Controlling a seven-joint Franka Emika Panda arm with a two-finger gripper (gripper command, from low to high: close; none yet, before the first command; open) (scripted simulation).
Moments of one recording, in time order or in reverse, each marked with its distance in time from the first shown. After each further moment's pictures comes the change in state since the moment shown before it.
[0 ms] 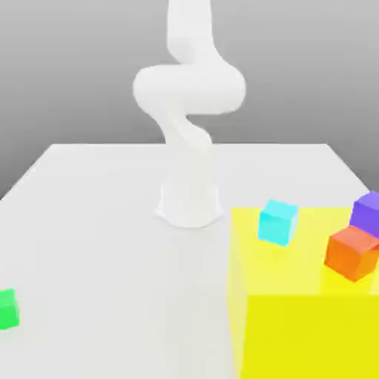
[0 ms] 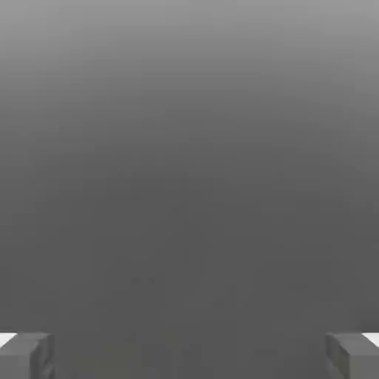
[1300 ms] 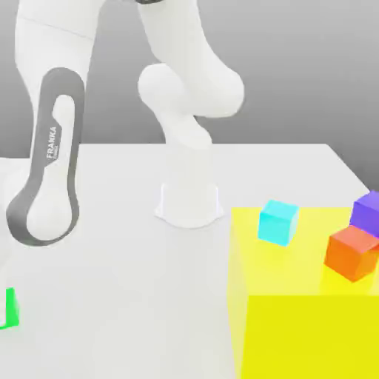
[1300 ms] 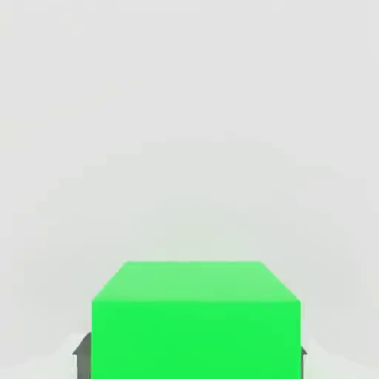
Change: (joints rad) arm -0.444 1.205 -0.195 -0.031 0.318 0.477 0.150
